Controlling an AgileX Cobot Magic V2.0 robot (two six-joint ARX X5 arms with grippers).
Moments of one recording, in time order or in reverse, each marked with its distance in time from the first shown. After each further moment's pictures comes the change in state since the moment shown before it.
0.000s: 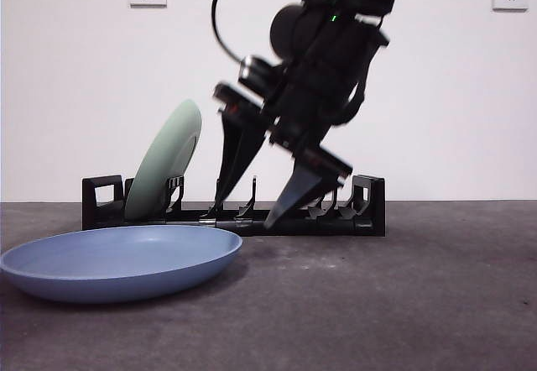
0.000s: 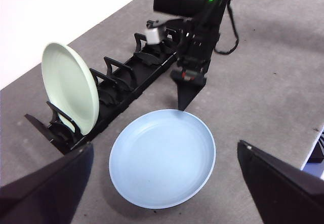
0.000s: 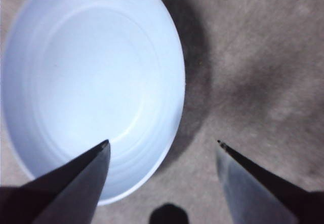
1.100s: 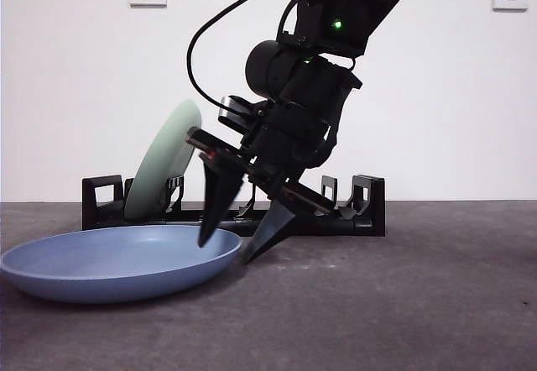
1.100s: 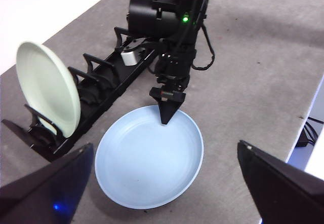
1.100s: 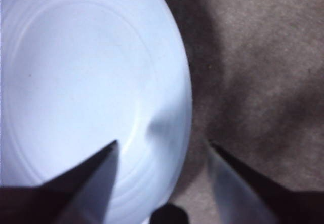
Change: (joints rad) left arm -0.107 0.040 0.000 0.000 -0.045 0.003; right arm 0.045 0.090 0.000 0.084 0.023 0.078
